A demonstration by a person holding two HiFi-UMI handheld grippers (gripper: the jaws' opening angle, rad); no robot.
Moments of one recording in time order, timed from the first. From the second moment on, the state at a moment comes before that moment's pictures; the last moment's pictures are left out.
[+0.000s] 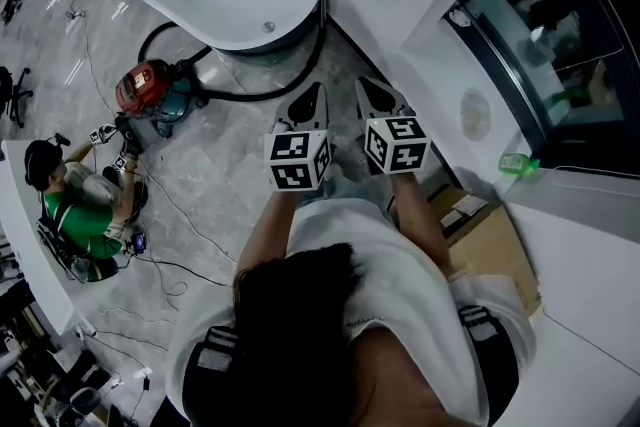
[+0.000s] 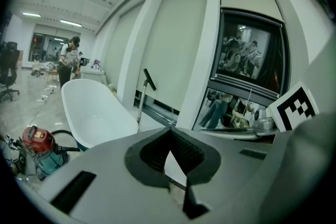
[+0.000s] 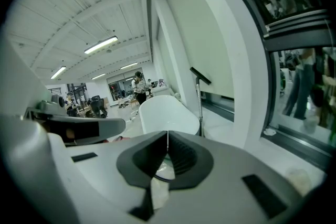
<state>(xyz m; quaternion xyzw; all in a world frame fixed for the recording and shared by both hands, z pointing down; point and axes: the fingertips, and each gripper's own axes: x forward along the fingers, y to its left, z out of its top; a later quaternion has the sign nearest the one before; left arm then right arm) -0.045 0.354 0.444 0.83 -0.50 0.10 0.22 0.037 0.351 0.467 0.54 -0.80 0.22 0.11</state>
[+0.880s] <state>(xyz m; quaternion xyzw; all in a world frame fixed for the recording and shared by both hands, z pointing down) -0.052 0.288 0.458 0.83 -0.50 0.09 0.23 0.041 0.286 0.478 0.55 -0.80 0.22 0.13</state>
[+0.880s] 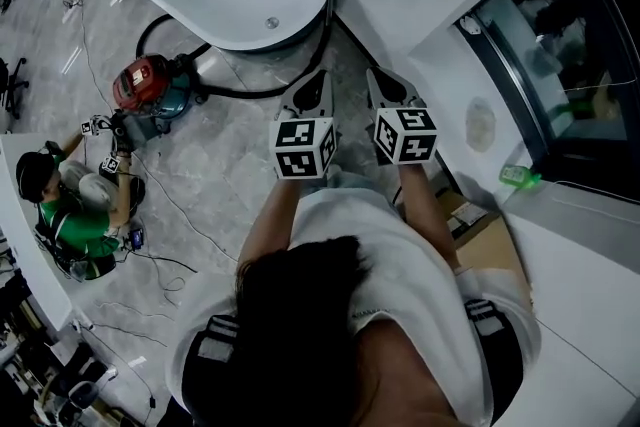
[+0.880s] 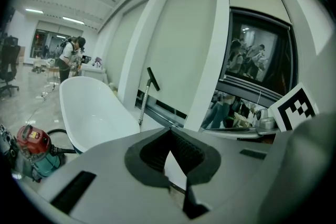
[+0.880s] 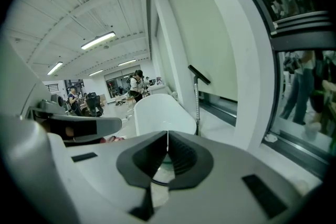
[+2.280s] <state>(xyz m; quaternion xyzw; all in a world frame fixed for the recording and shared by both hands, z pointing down) -0.081 0.065 0.454 0.86 -0.44 0.11 0.23 0.002 0.085 0.471 0.61 -0.75 0.23 0.12</state>
